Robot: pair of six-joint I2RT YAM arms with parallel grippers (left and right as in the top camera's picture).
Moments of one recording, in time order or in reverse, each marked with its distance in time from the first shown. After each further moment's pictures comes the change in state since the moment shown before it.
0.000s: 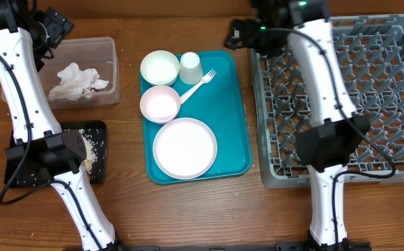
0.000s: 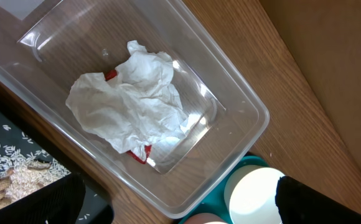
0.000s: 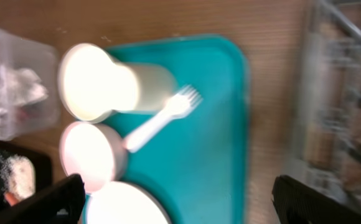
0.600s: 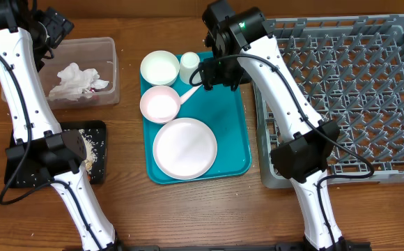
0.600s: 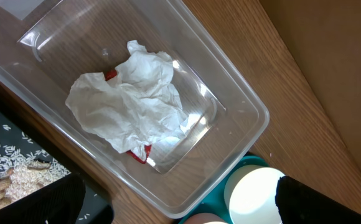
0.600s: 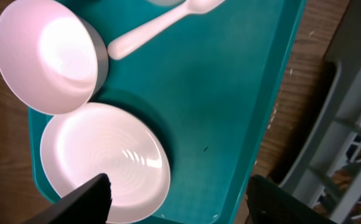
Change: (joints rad) left arm 0.000 0.000 0.000 0.000 0.000 0.000; right arm 0.233 0.000 -0.034 -0.267 0.237 -0.056
